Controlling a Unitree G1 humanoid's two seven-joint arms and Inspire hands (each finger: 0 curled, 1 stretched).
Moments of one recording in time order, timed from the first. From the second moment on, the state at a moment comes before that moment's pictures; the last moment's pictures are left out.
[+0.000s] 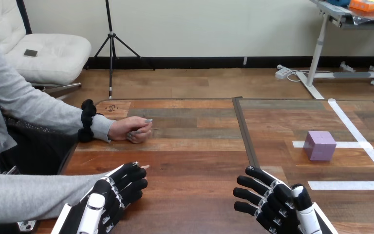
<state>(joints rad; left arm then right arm) 0.65 0.15 -0.01 -0.27 -0.31 -0.36 -0.39 0.50 -0.12 -0.05 -0.14 0.43 -0.14 0.55</state>
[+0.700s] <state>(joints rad) 0.64 0.15 -0.01 -0.27 -0.31 -0.36 -0.39 0.50 -0.12 -0.05 -0.14 0.42 -0.14 0.55</state>
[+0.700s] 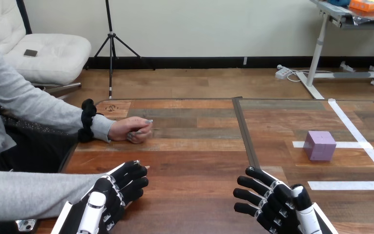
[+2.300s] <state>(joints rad) 0.59 0.15 0.02 -0.25 -0.39 -0.34 -0.50 0.21 -0.13 -0.09 0.10 0.34 -0.14 0.47</state>
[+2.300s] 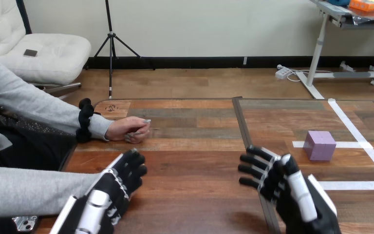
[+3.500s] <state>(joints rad) 0.59 0.15 0.05 -0.25 -0.46 -0.33 -0.50 -0.20 -0.28 -0.22 0.59 0.29 -0.27 0.42</state>
